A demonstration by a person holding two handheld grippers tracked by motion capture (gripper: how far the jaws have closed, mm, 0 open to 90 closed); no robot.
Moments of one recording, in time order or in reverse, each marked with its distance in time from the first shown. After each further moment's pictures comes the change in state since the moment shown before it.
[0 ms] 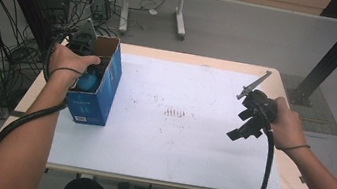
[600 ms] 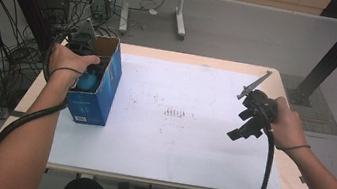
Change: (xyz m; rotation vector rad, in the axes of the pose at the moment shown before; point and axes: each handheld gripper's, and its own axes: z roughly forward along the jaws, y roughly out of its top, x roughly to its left) left arm 0.001 0.000 0.000 -0.002 0.000 -0.014; right arm 0.000 0.000 -0.001 -0.003 -0.003 0.003
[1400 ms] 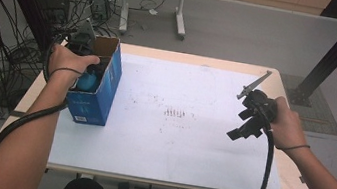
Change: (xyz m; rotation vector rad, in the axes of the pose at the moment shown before) left arm 0.002 -0.001 0.000 -0.005 -0.004 -0.004; right arm -0.001 0.000 0.000 0.002 -0.004 0.000
